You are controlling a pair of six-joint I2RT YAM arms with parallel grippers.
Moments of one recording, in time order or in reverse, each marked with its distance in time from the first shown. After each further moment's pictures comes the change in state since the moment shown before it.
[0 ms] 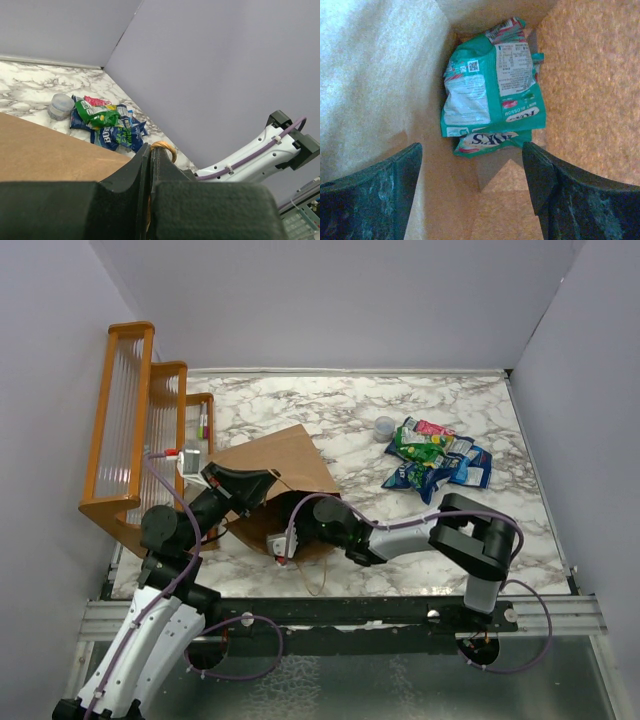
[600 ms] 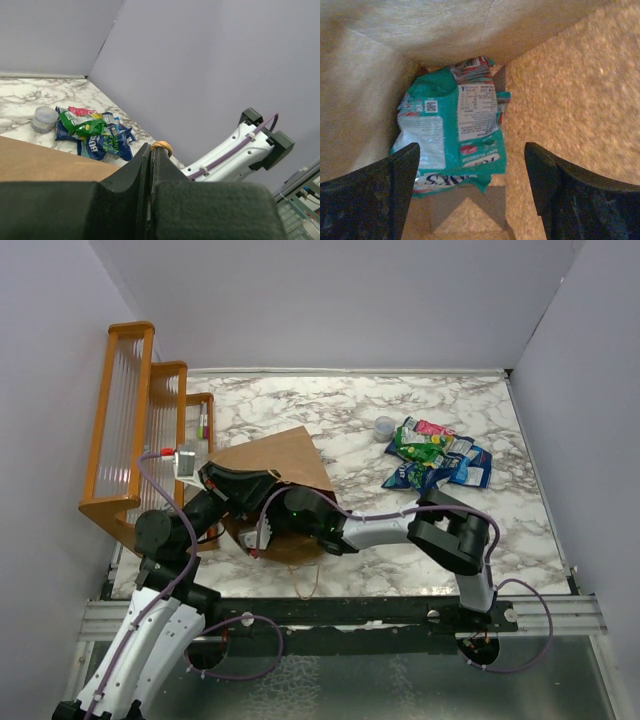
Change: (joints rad) left arm 0.000 0.003 0.018 0.064 0.035 -0.029; right arm 0.028 0.128 0.253 -0.099 0.039 -0.172
